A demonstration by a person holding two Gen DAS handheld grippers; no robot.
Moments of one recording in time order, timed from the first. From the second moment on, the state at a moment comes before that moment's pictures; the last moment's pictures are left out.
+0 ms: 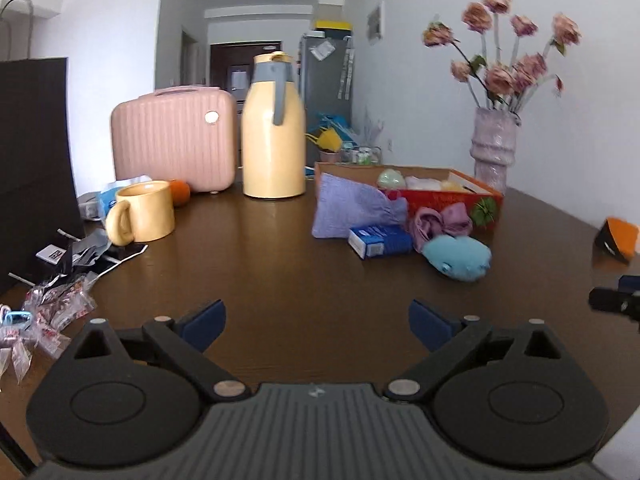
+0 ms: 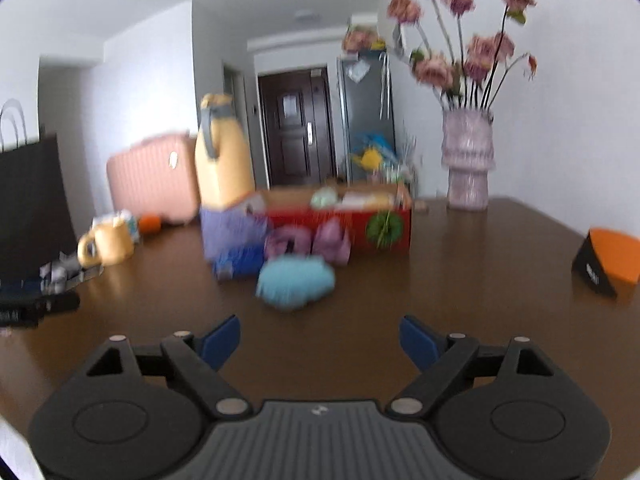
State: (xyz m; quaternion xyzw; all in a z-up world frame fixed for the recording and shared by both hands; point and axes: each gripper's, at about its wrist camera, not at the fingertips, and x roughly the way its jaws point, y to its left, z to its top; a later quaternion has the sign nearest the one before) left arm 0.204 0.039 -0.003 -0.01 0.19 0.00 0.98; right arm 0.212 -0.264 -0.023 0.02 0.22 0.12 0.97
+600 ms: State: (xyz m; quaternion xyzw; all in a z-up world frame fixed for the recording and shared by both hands) left arm 0.244 0.013 -0.017 0.00 0.22 -0.03 0.98; right arm 0.259 -0.270 -0.037 0.05 0.24 0.11 0.96
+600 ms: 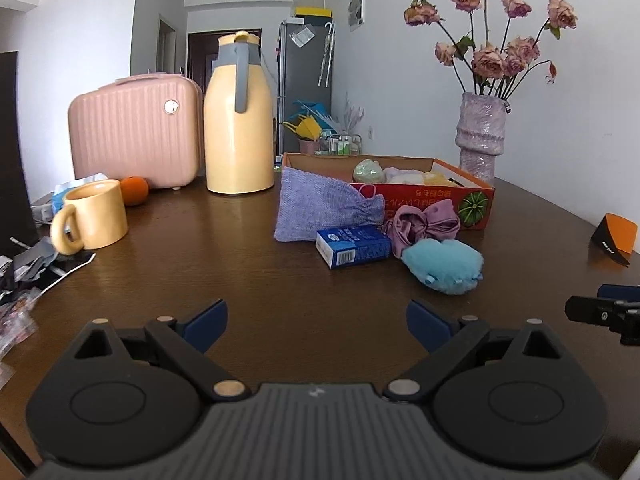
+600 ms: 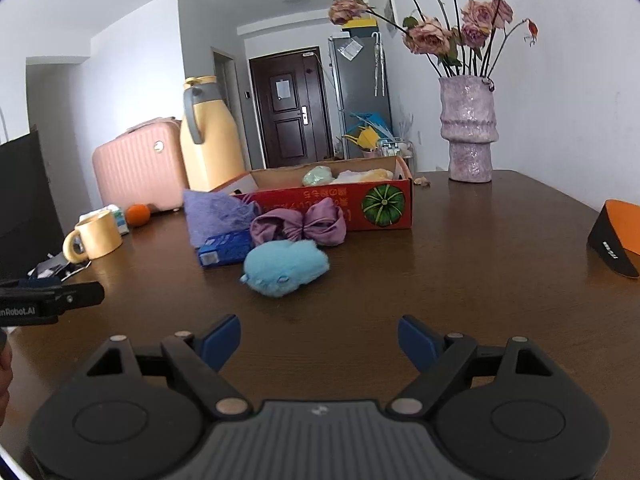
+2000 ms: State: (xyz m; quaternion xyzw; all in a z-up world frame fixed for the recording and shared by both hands) left arm 0.346 -0.048 0.039 -0.01 0.20 -0.21 0.96; right arm 0.328 -0.244 0.017 0.10 0.18 0.18 0.96
